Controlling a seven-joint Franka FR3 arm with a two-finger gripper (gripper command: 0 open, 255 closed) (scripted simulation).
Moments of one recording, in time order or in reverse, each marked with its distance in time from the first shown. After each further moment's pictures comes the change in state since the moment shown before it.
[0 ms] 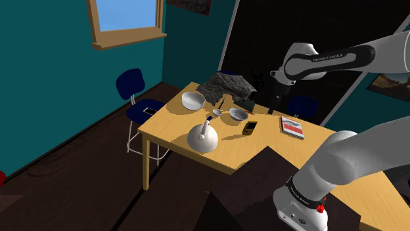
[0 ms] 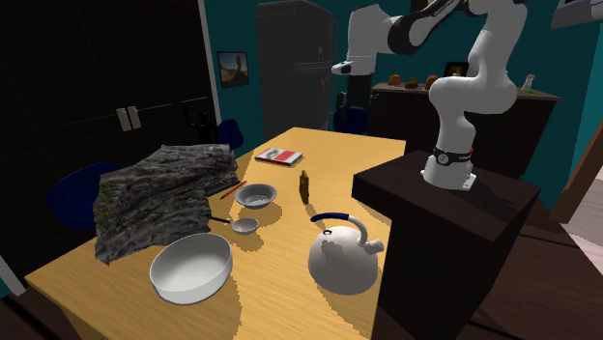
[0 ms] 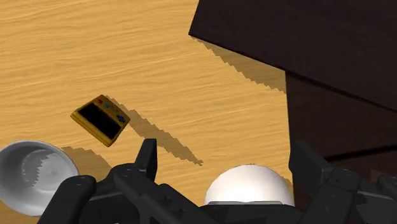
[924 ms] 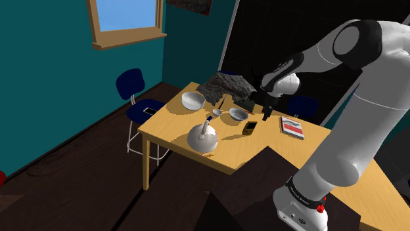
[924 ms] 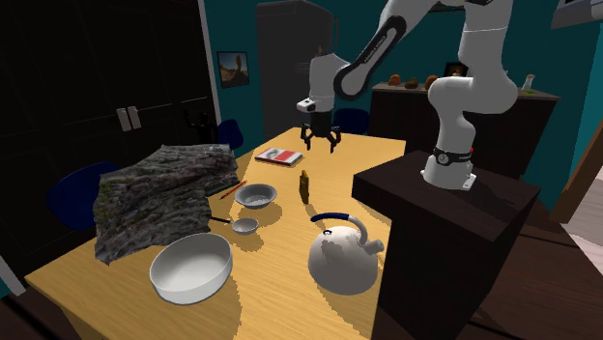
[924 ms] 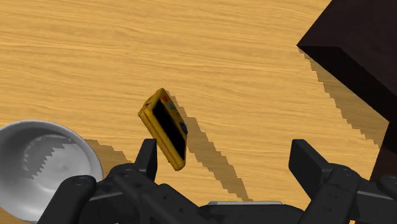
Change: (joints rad) arm 0.087 0.651 -0.241 0.211 0.390 0.401 -0.718
